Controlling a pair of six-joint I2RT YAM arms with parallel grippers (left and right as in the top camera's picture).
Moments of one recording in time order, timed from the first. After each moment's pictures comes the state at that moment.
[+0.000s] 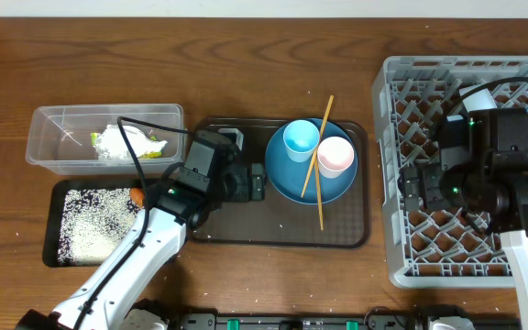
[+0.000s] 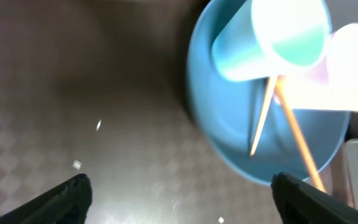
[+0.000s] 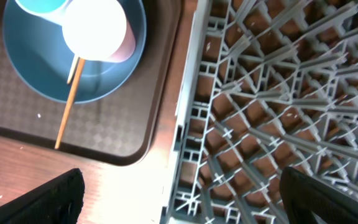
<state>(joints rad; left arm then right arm) -0.42 1.29 0.78 -0.40 0.18 -0.42 0.07 1.16 1.29 -1.29 -0.10 -0.07</state>
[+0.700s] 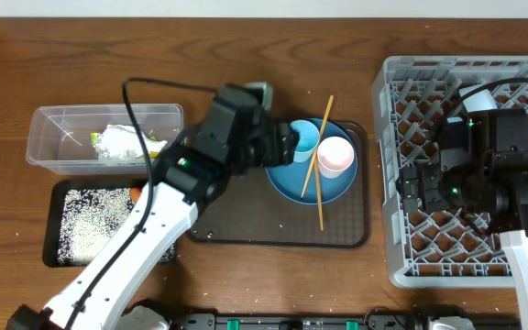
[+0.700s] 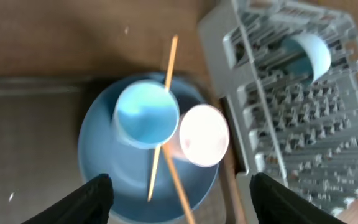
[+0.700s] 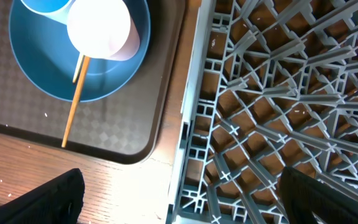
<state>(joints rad) -0.54 1.39 1.19 -0.54 0.21 -0.54 0.07 1.16 1.29 -1.29 -0.11 -0.05</state>
